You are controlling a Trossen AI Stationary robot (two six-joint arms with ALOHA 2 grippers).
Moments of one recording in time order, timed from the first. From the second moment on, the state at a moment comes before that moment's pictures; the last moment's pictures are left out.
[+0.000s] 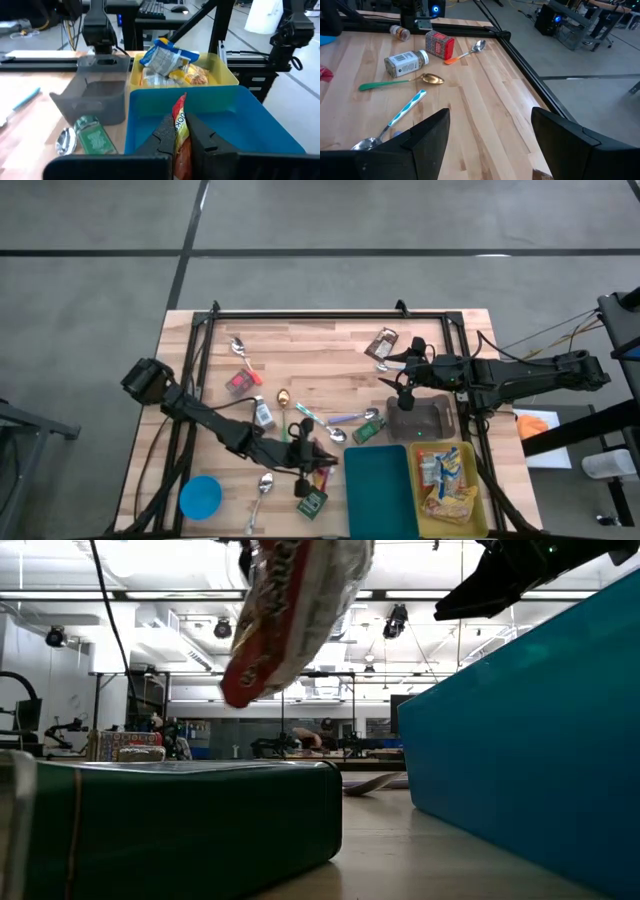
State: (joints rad) left arm -0.49 1.73 0.96 0.50 -0.40 -0.15; right arm 0.03 0.84 0.60 -0.14 0.36 -0.03
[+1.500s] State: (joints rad) left arm -0.45 1.95 0.90 0.69 -0.42 -0.24; right arm 0.03 0.84 0.60 -0.14 0.36 -0.03
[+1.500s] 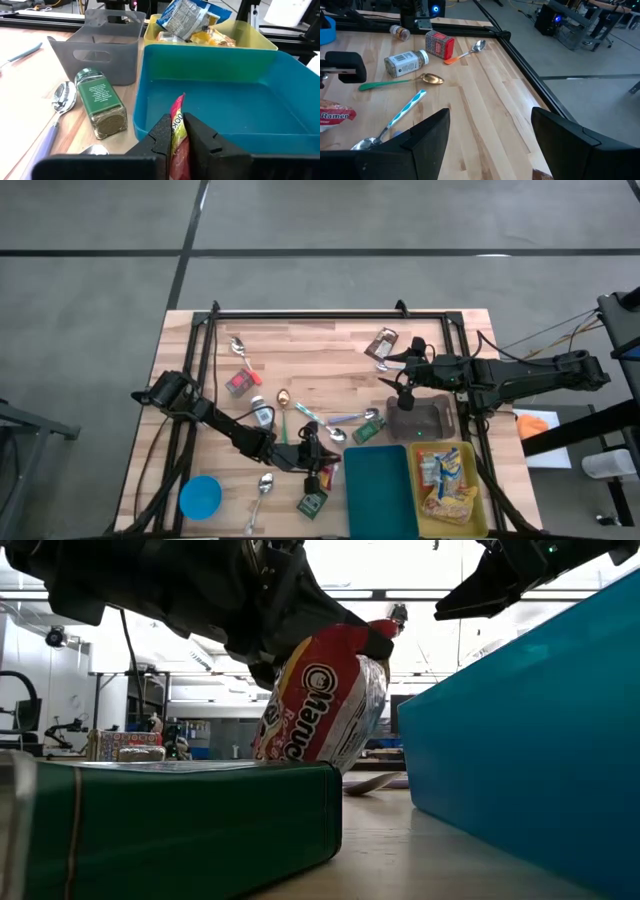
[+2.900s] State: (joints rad) left arm -0.45 1.20 0.67 0.28 -0.42 -0.08; right arm 0.03 0.84 0.60 -0.14 0.36 -0.03
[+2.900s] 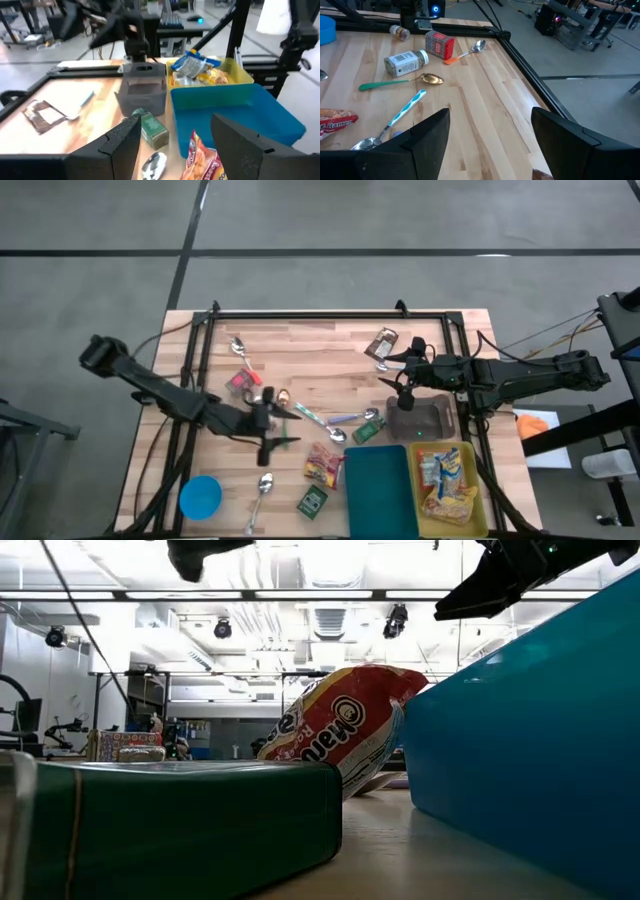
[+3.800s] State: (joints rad) left arm -0.44 0.53 0.40 0.04 -0.25 -0.13; right arm 0.03 0.84 0.60 -0.14 0.36 -0.03
